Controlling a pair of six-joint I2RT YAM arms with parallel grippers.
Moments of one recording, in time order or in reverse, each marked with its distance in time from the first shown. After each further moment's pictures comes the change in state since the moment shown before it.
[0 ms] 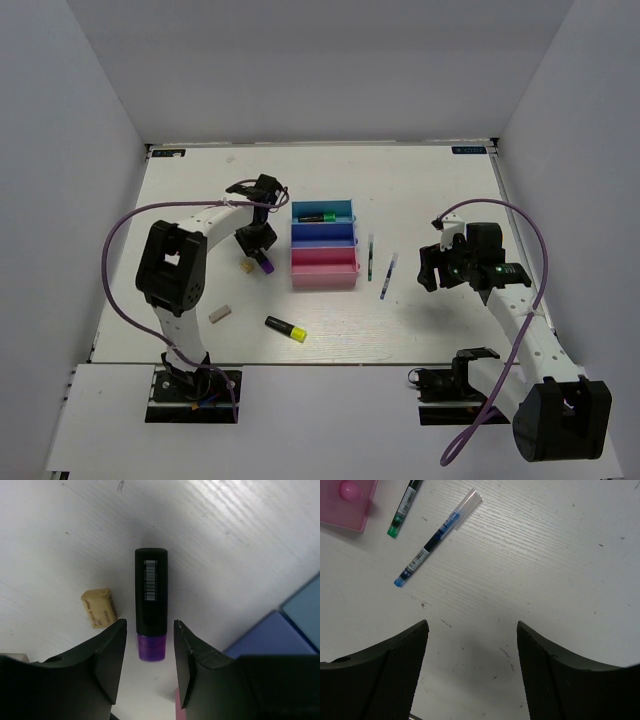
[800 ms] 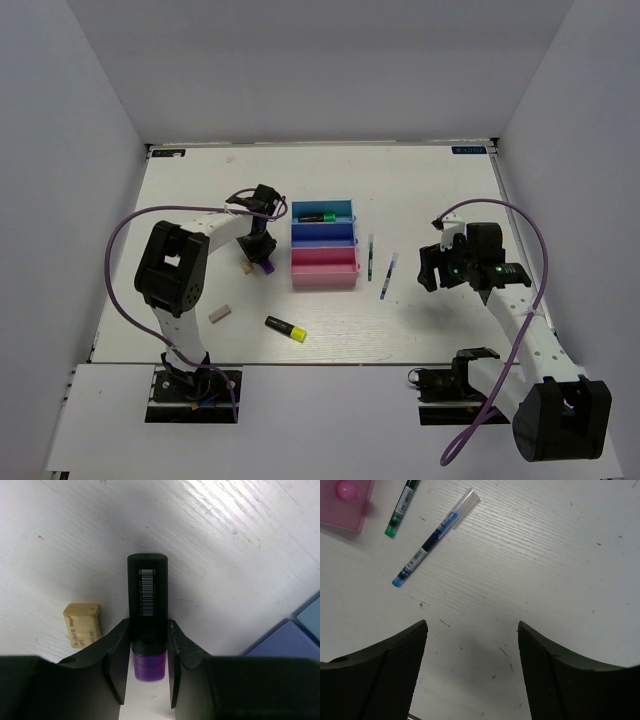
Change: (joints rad) left arm 0.012 0.006 -0.137 0.183 0.041 0.005; right arm -0.001 0.001 0.000 0.000 0.008 0.000
